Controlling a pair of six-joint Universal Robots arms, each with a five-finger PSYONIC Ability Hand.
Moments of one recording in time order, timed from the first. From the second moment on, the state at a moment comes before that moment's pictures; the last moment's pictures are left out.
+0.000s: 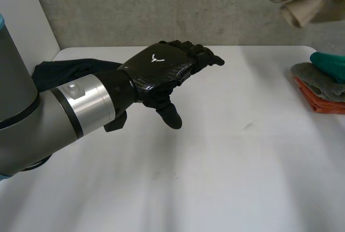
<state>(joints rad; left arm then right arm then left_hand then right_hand) 4.19 -1.77 -1.35 3.01 -0.96 3.31 1.49 -1.00 1.03 -0.71 1.10 2.91 0.18 0.20 0.21 0.20 0.05 0.90 1.17 1.18 1.19 0.92</state>
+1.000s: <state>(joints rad) 4.18 -1.77 -1.36 3.01 -0.96 3.30 1.03 -0.92 1.36 -0.63 0.78 2.98 0.18 0.20 0.20 0.20 0.05 0.20 0.22 0.22 0.24 0.07</state>
